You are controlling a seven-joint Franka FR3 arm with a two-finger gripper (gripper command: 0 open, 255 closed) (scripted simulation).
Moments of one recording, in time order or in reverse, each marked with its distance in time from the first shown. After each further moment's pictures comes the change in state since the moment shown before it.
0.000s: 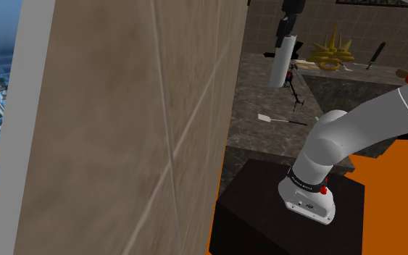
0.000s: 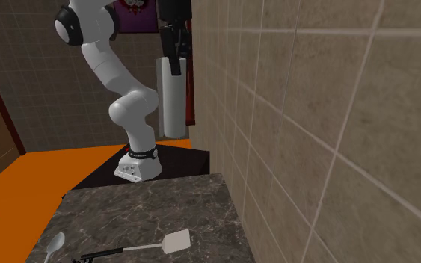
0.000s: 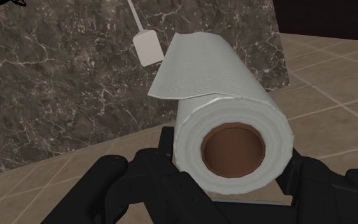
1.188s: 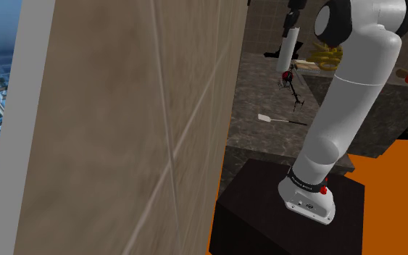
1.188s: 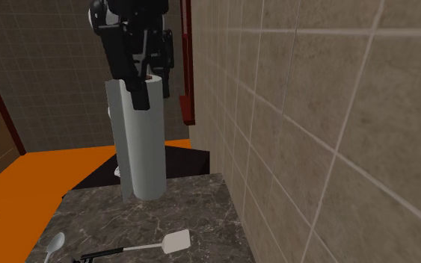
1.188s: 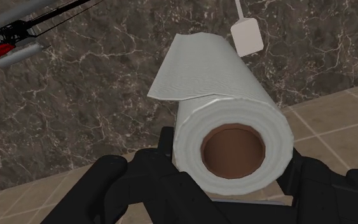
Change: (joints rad) arm -0.055 0.702 -0.502 0.612 0.308 0.031 -0.555
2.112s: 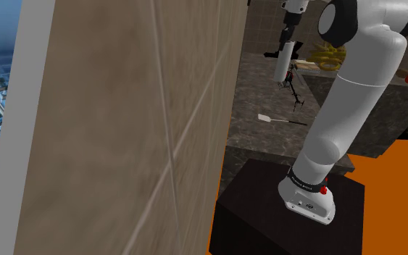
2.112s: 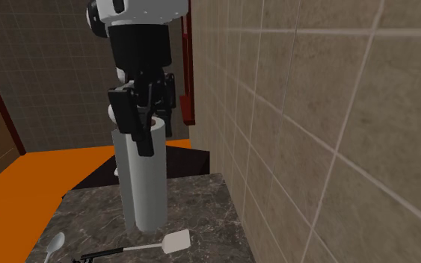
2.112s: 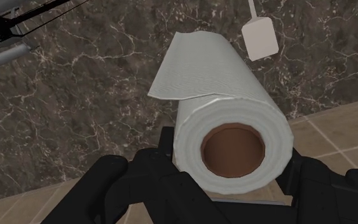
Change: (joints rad) arm 0.016 -0.034 0.005 -0.205 -0.027 0.184 -0.001
